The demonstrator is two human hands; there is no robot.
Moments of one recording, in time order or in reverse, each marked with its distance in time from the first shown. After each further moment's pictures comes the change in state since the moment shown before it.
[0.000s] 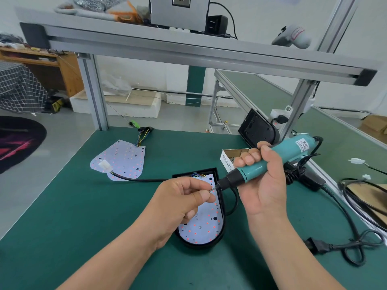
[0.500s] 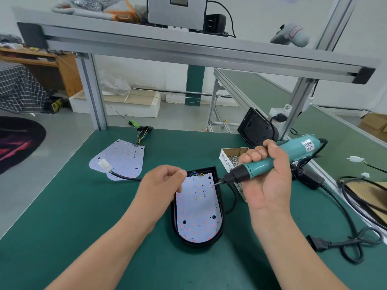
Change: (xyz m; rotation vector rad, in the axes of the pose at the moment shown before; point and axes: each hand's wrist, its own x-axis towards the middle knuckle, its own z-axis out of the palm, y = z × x) left_hand 0.020 0.000 -0.024 0.233 0.334 0.059; right_hand 0.005 -0.009 -0.002 0.049 0.082 -0.042
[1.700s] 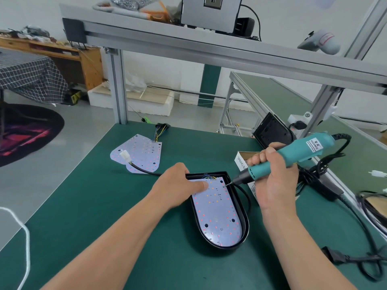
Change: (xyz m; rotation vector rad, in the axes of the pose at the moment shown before) left_hand 0.034 -0.020 -0.007 0.463 -0.060 -0.024; right_hand 0.023 0.022 -0.024 -0.416 -0.138 -0.144
